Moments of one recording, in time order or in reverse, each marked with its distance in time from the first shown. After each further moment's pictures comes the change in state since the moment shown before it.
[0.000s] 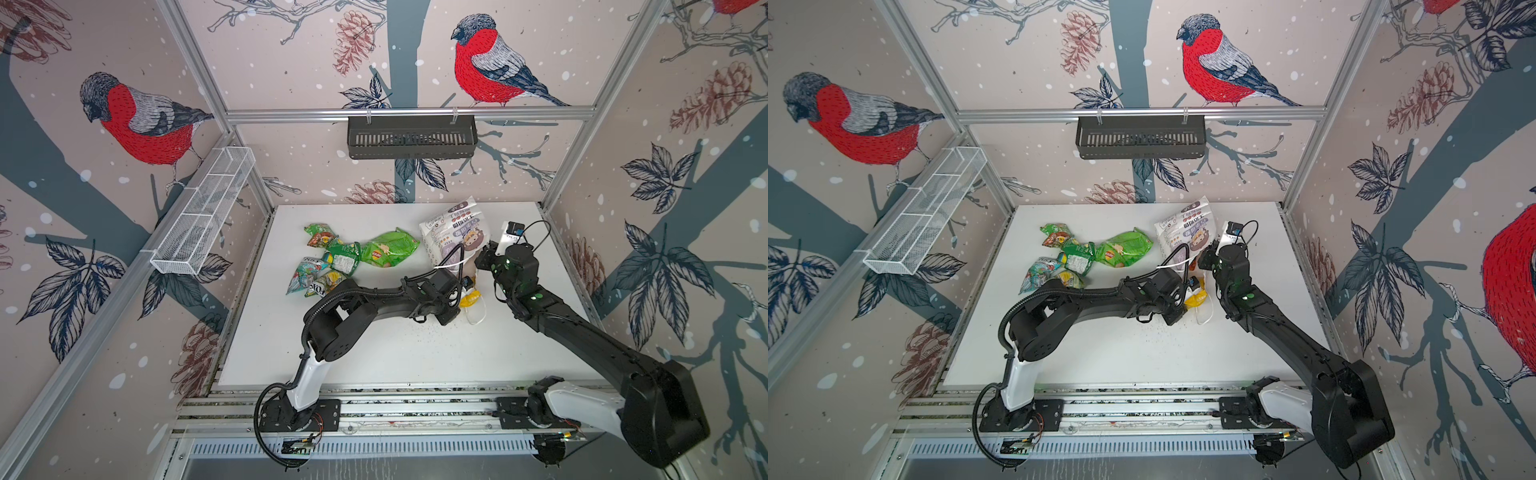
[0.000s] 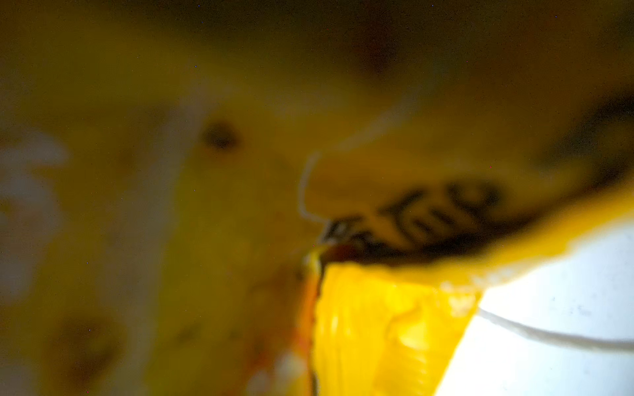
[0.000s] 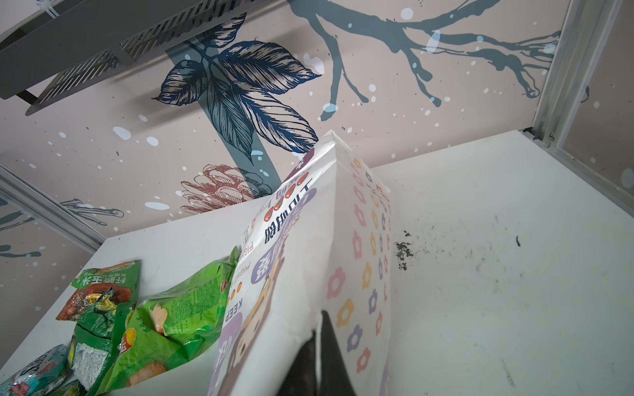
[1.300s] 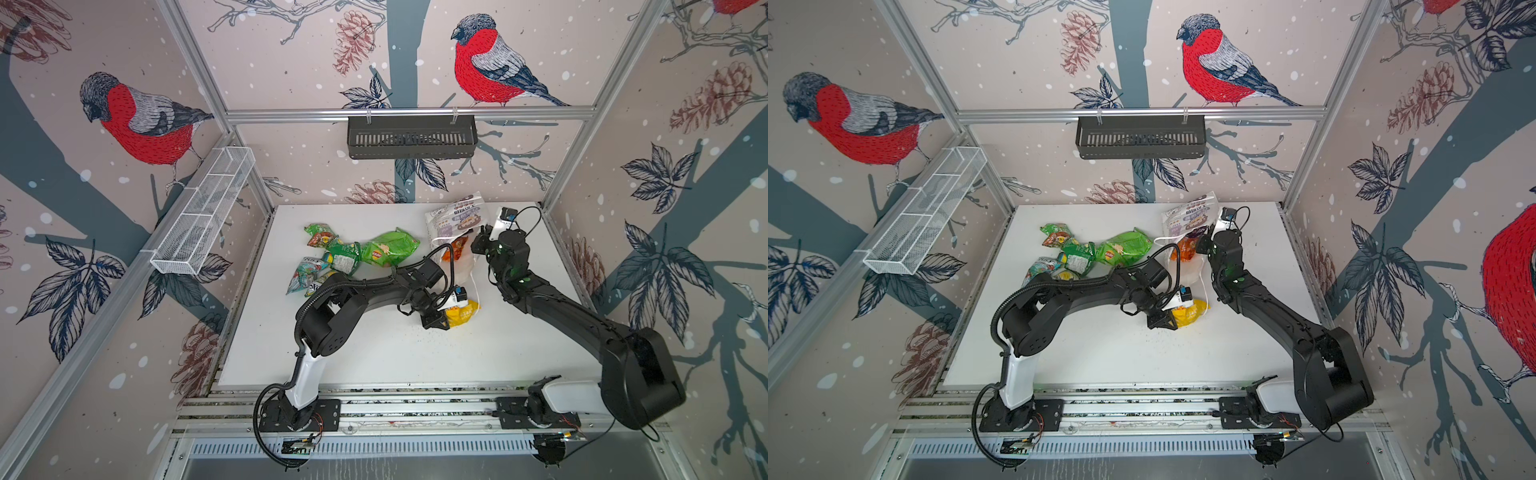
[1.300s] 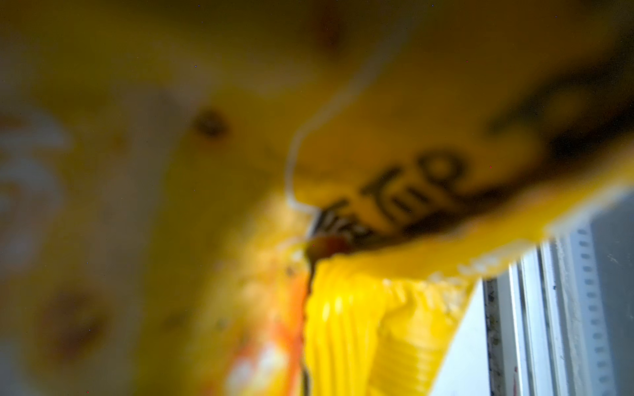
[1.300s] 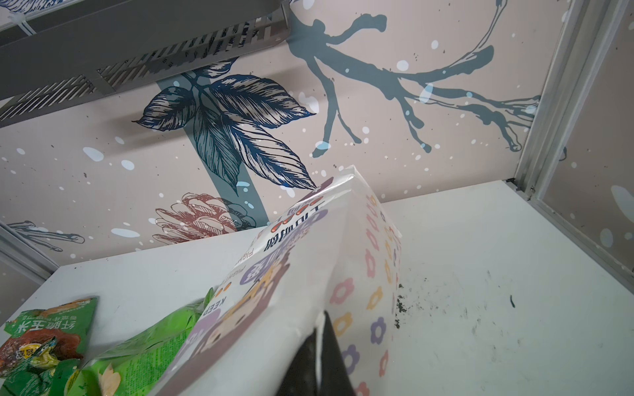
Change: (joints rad) left arm 0.100 -0.032 0.019 -0.301 0.402 0.318; right arm -0.027 0.180 0.111 0.133 0.050 -0.099
